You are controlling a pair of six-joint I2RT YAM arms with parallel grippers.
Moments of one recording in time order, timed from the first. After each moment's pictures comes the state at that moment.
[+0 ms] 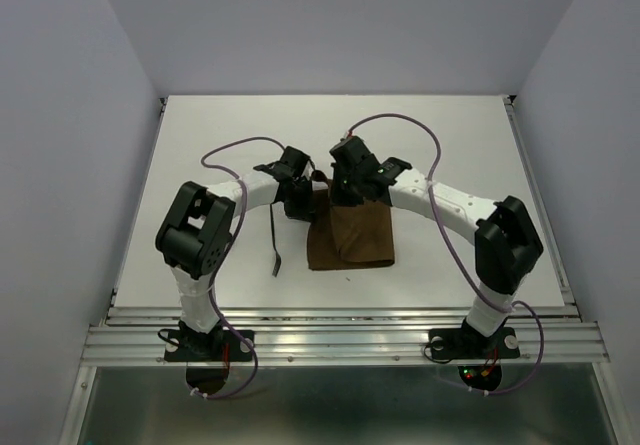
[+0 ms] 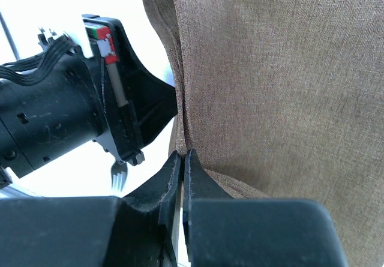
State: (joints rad) left arm -0.50 1.85 1.15 -0.42 0.17 -0.54; right arm 0.77 1.80 1.44 -0.53 0.10 0.74
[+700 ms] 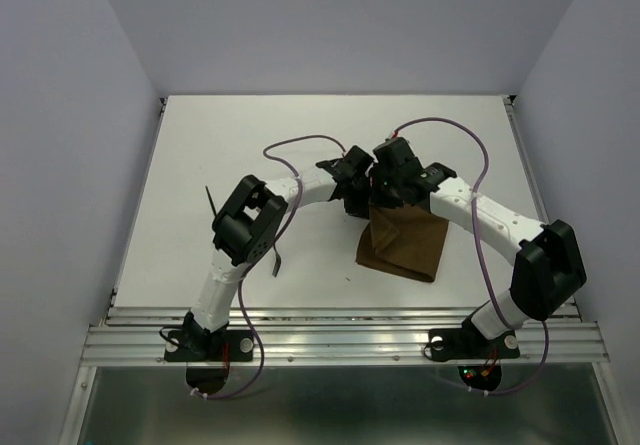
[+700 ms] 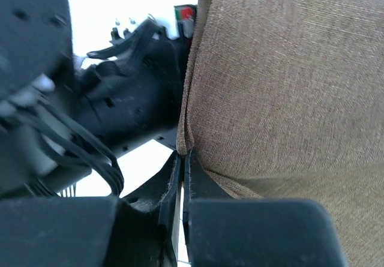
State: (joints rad) left arm -0.77 2.19 1.60 -0.41 0.21 -0.81; right arm 0.61 1.53 1.20 -0.58 0.15 0.70
